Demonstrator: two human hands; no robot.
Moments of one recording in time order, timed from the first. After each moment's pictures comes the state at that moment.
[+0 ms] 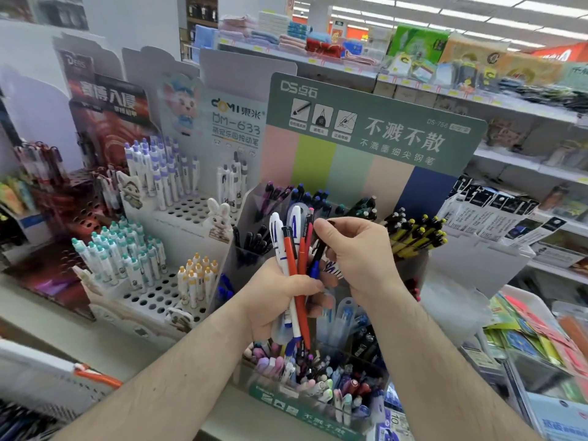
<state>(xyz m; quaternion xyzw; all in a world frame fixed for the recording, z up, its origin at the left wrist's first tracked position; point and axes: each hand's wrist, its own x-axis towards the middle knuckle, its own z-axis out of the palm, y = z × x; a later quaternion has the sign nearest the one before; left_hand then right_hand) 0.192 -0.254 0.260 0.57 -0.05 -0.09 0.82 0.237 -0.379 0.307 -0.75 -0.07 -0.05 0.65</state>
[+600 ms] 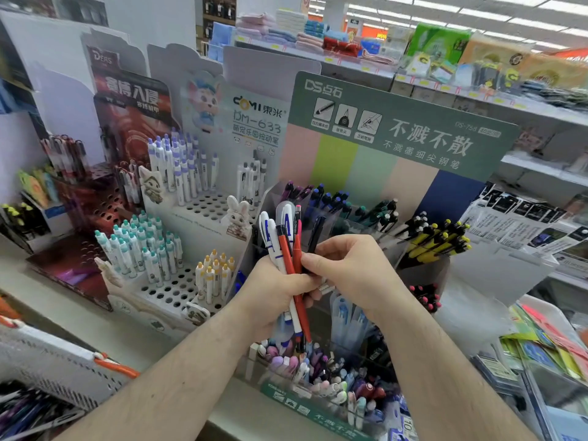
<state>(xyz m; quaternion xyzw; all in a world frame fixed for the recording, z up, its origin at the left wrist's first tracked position) 0.190 -0.232 0.247 0.60 0.00 0.01 0.80 0.221 -0.366 0.308 -0.85 -0.14 0.07 0.50</state>
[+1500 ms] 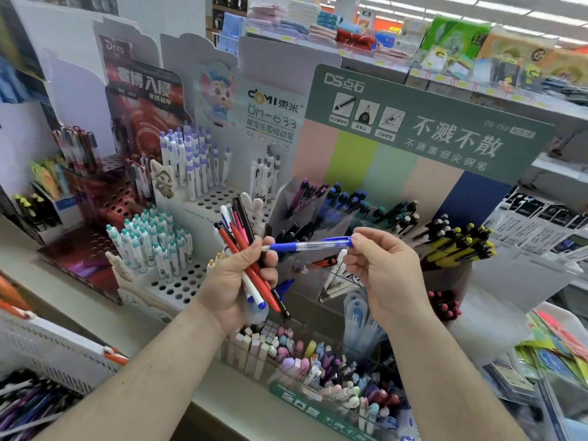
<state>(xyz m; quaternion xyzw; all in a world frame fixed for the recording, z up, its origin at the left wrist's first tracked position) 0.190 -0.172 0.233 0.24 0.03 -0.04 0.97 0.234 -0.363 0.288 -0.66 0.01 0.00 0.75</state>
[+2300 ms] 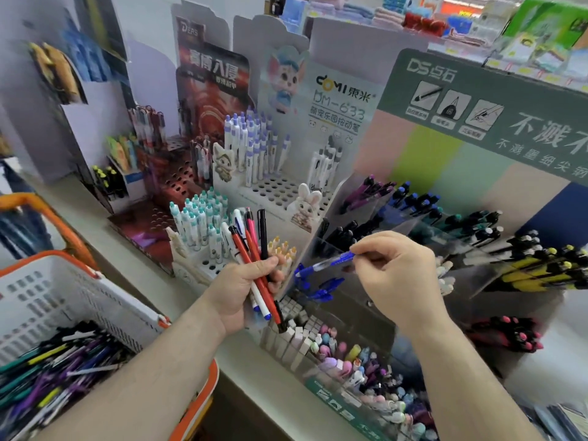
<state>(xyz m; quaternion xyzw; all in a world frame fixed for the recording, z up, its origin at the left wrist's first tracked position) 0.170 -0.122 0.197 0.36 0.17 0.00 0.92 0.236 -0.323 0.266 -0.86 -0.29 -0.17 0.38</state>
